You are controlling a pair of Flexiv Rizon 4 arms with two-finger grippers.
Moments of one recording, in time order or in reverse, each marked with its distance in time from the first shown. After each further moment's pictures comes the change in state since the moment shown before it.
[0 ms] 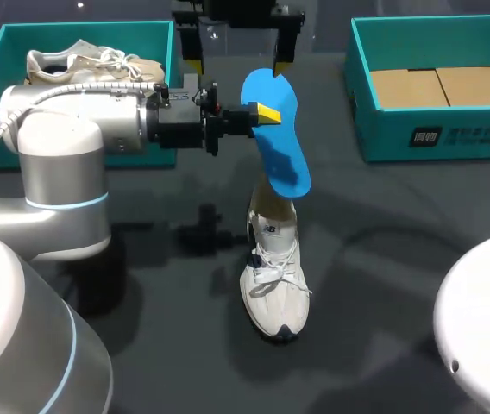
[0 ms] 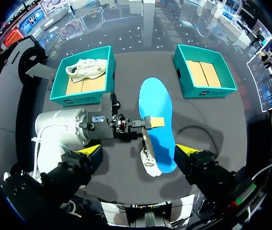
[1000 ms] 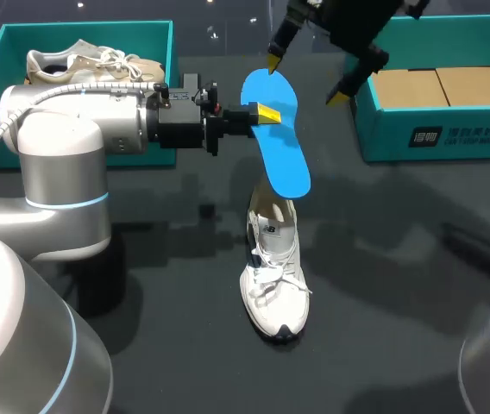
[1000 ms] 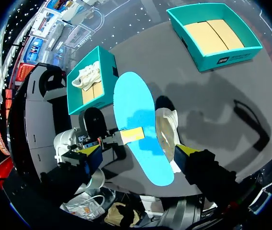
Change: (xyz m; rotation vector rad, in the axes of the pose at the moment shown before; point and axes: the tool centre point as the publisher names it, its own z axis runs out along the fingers) left arm 0.000 0.000 0.000 0.000 0.000 0.000; right arm -0.081 0.025 0.056 0.184 0.410 0.259
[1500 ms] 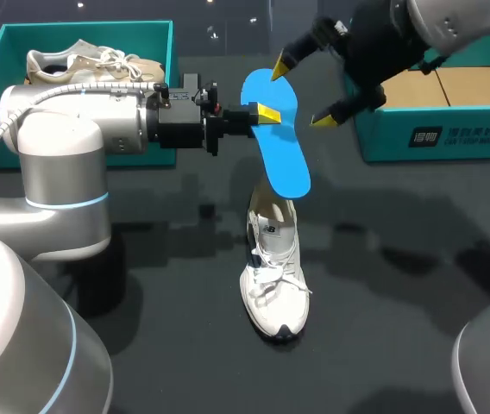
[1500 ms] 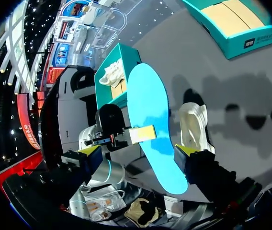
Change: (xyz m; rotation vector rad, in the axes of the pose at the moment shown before) left arm 0.000 0.000 0.000 0.000 0.000 0.000; right arm -0.001 -0.004 0.020 0.041 0.360 0.020
